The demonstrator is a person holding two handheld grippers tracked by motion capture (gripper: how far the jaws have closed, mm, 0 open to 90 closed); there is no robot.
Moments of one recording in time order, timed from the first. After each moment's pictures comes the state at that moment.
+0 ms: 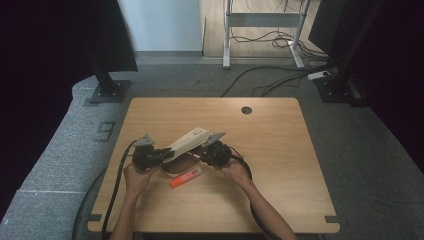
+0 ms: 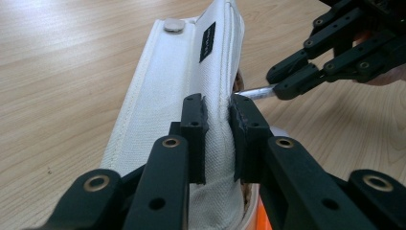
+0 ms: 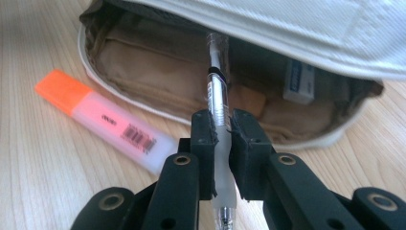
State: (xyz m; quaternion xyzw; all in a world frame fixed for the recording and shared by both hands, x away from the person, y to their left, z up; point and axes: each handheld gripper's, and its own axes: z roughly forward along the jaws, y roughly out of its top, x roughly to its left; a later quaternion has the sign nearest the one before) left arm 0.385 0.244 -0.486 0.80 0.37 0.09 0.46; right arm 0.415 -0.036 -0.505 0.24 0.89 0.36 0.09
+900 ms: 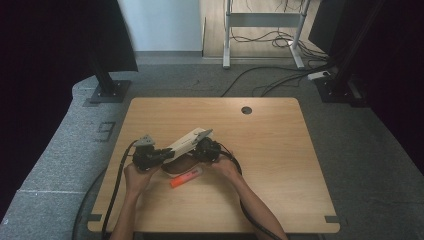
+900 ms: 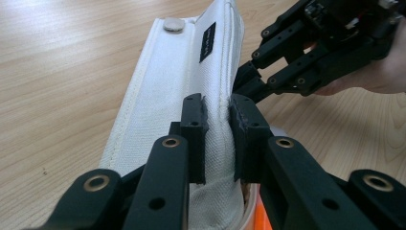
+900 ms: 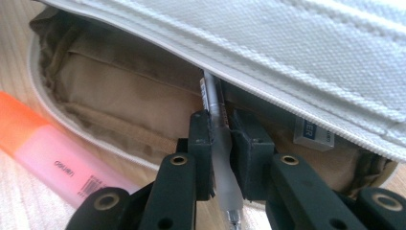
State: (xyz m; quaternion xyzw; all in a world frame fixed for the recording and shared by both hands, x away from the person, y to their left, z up) left arm 0.386 0.243 -0.487 0.80 0.36 0.08 0.46; right arm 0.441 -0.004 -0.521 0.24 0.91 0.34 0.10
